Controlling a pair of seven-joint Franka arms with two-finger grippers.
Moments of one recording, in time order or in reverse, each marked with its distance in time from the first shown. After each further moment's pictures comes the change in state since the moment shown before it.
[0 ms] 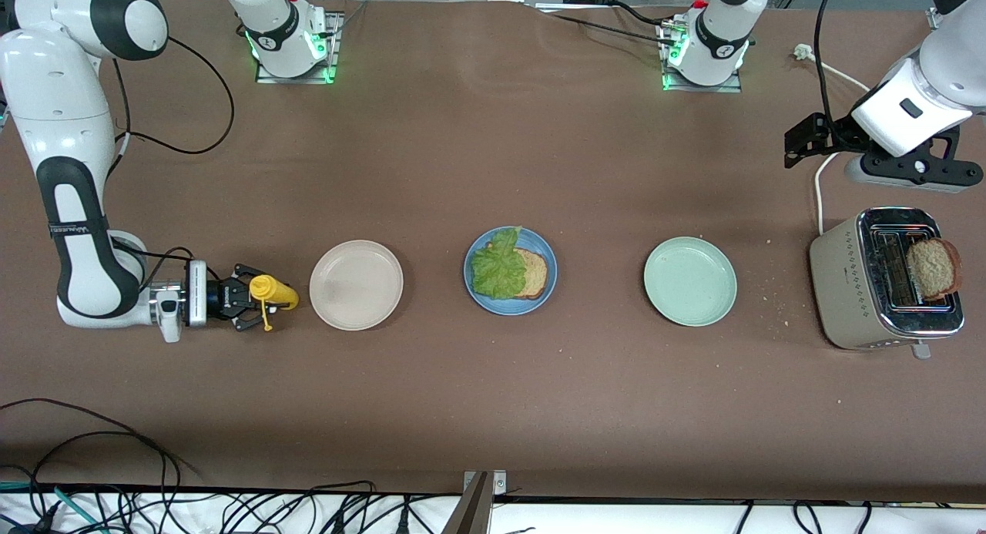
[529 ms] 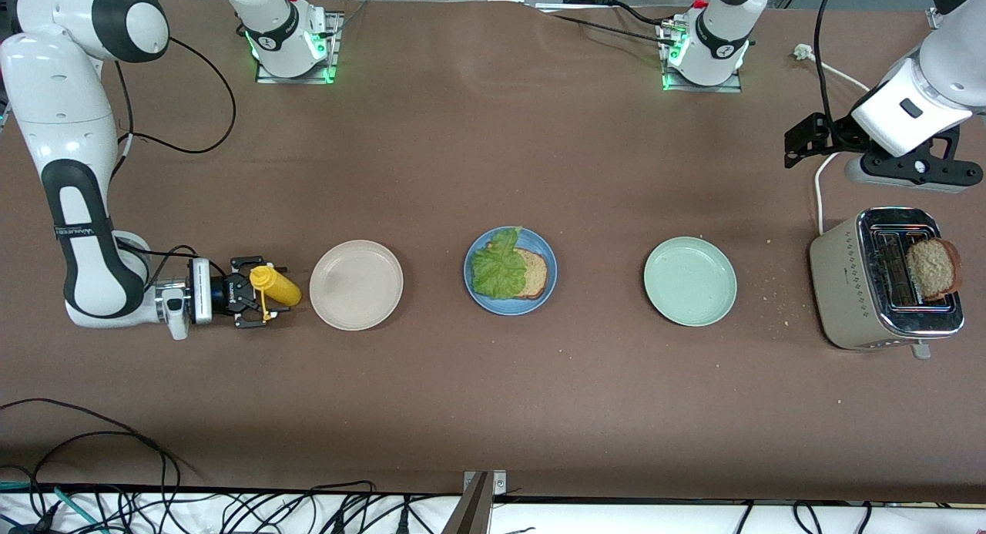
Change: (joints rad) left arm 0.000 0.000 0.000 0.000 0.000 0.000 0.000; right arm -0.003 0.018 -0.001 -0.005 -0.005 -0.050 0.019
